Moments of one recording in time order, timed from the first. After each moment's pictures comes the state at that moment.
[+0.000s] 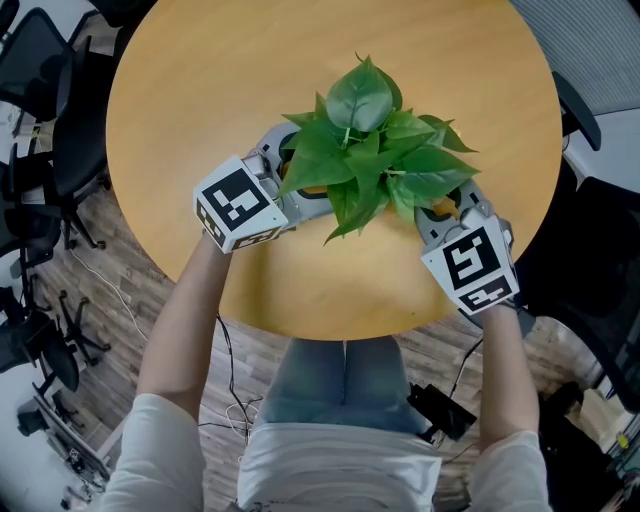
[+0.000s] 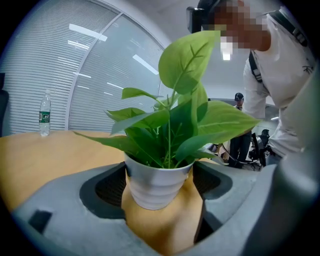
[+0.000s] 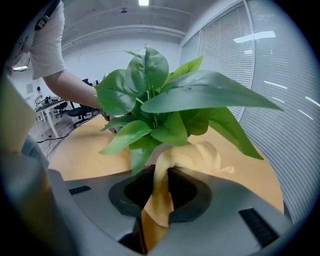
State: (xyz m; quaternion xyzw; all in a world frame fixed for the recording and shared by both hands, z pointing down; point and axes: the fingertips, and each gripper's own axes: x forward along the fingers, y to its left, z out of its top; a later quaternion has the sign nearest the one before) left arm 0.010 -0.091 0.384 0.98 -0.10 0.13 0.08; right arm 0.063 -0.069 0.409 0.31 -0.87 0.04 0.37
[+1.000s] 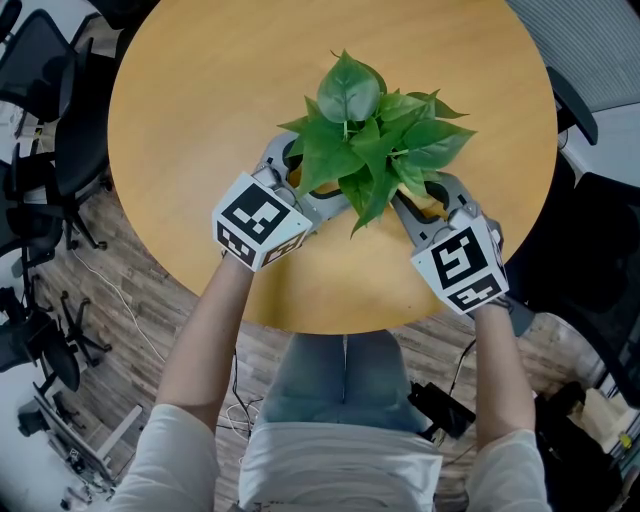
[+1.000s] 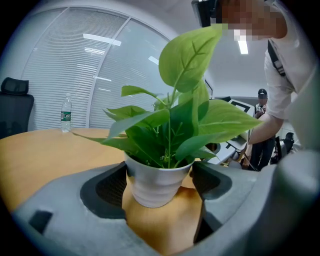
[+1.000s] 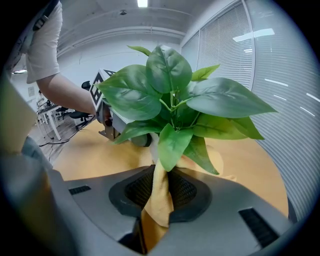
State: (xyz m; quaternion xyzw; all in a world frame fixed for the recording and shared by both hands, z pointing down) left arm 0.017 -0.094 0.388 0.96 -0.22 0.13 0.11; right arm 0.056 -0.054 0.413 0.30 -0.88 0.05 0.37
